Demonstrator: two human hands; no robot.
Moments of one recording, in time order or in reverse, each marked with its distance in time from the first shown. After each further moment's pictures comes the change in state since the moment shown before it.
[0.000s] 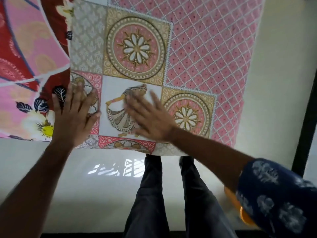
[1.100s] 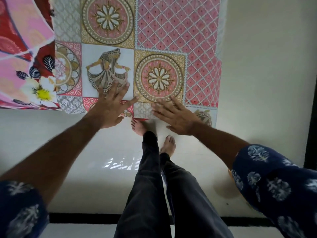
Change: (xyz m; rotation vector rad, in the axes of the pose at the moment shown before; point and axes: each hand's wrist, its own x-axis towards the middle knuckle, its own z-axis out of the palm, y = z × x) left_hand -0.052 0.164 -0.003 0.341 -0.204 0.477; right_hand -0.227 0.005 0.041 -0.143 -0.112 -0.112
